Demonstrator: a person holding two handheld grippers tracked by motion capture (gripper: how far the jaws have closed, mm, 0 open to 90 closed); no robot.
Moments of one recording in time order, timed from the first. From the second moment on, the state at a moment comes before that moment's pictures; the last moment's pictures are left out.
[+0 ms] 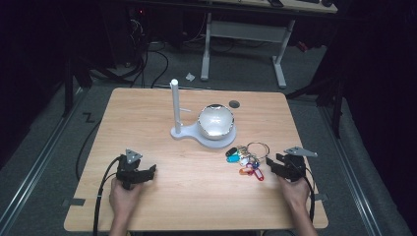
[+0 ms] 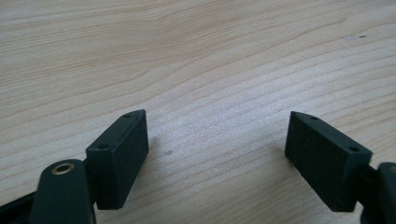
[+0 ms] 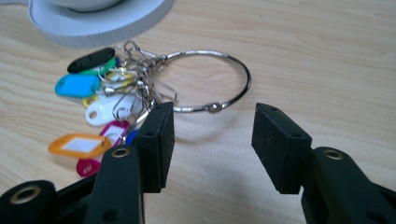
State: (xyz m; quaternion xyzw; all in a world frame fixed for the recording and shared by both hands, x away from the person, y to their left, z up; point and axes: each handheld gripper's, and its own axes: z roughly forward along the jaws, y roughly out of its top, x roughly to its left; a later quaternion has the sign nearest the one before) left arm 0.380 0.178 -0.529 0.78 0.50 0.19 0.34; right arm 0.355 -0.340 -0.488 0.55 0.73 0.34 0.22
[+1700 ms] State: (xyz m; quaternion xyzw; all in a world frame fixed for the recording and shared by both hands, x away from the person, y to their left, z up) left arm 0.380 0.178 -0.529 0.78 0.50 0.19 0.34; right arm 0.436 -0.342 -0.505 0.61 0.73 0.28 0.17
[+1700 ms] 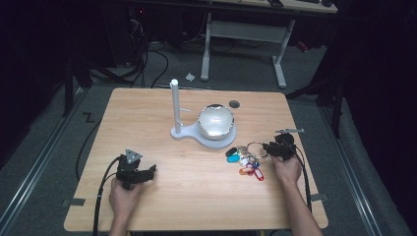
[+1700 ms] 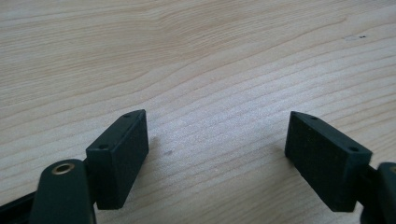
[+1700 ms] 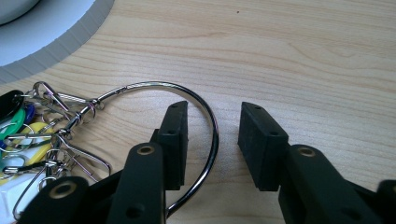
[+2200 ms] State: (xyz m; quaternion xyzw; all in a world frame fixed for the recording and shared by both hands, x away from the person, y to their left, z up) left arm 0.380 0.178 -0.529 0.78 0.50 0.19 0.34; right arm 0.437 -0.340 -0.508 0.60 0.73 0.27 0.18
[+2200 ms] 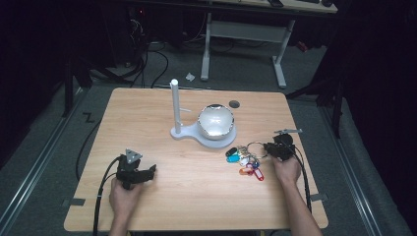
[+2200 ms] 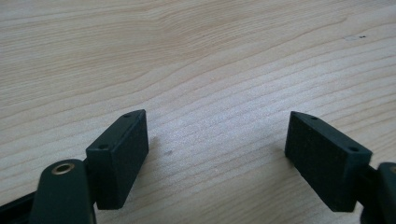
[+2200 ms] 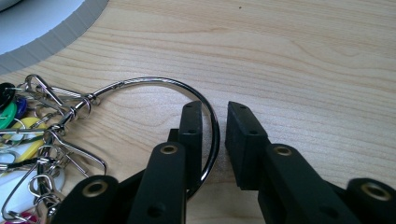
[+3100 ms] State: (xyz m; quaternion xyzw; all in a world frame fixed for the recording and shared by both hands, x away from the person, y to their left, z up) left arm 0.380 0.178 -0.529 0.78 0.50 0.19 0.34; right arm 0.430 -0.341 -0.493 0.57 0.74 0.30 0.19
